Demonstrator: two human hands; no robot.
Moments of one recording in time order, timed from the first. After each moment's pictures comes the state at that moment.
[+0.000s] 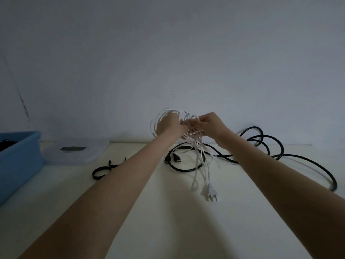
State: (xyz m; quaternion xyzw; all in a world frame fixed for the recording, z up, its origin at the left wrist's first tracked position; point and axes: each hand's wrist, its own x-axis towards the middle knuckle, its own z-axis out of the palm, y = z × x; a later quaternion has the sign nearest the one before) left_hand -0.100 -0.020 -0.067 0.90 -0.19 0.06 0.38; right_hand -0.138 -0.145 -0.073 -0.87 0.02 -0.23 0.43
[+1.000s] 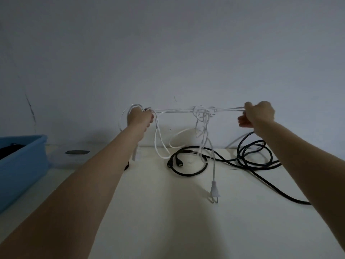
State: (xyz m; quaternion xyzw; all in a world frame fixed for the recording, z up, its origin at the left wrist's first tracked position) left_hand -0.058 0.039 -0.045 0.78 -0.04 0.10 0.62; right_hand -0.165 -0.216 -0.033 -0.71 0.28 -0.37 0.53
